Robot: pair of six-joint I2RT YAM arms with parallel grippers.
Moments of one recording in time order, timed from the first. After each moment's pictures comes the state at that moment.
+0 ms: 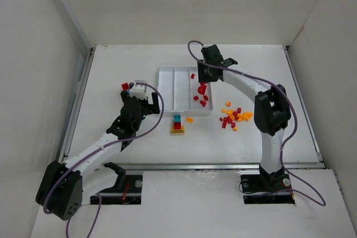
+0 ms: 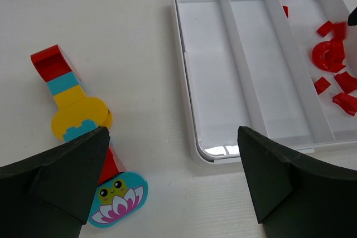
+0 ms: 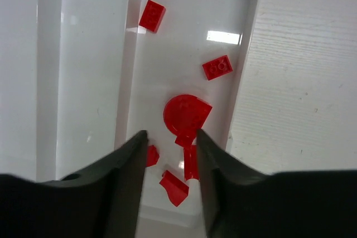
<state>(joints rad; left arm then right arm) -0.50 1.02 0.45 0.27 -0.33 -0.18 0.48 2.03 1.70 -0.53 0.12 0.33</state>
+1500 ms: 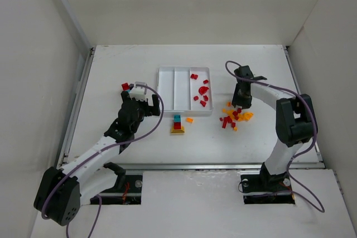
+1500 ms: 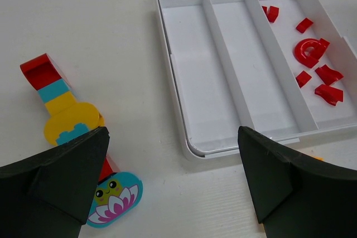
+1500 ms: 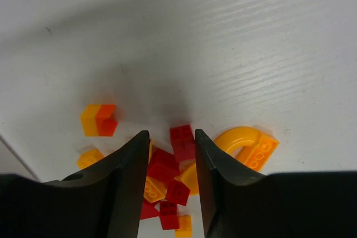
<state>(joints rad) -0.50 0.96 0.43 0.27 -0.26 -0.15 0.22 1.78 1.18 -0.61 0.22 0.50</state>
